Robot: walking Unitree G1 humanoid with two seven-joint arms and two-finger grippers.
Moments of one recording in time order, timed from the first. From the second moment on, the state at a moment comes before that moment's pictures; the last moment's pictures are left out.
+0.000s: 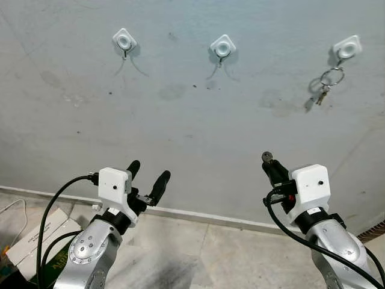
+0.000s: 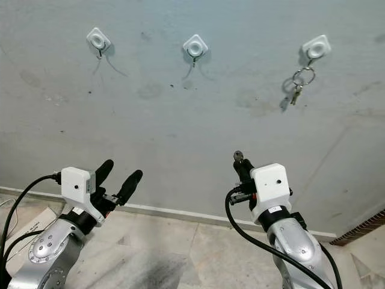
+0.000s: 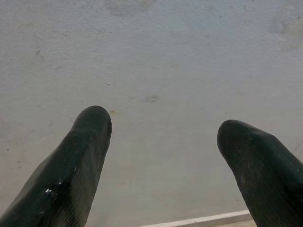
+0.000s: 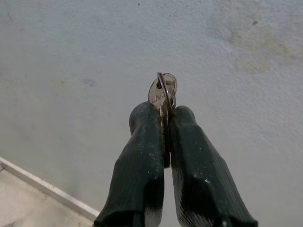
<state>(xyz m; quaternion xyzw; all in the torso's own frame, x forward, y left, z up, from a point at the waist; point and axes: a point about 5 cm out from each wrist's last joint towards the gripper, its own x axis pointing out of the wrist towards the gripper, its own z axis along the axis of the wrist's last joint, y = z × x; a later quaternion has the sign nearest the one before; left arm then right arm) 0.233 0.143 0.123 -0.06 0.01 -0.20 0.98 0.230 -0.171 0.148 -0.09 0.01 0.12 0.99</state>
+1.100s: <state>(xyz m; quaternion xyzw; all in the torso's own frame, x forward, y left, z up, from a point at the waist) 0.234 0.145 0.122 -0.05 0.02 -0.20 0.98 0.233 -0.161 0.149 -0.09 0.01 0.14 0.99</state>
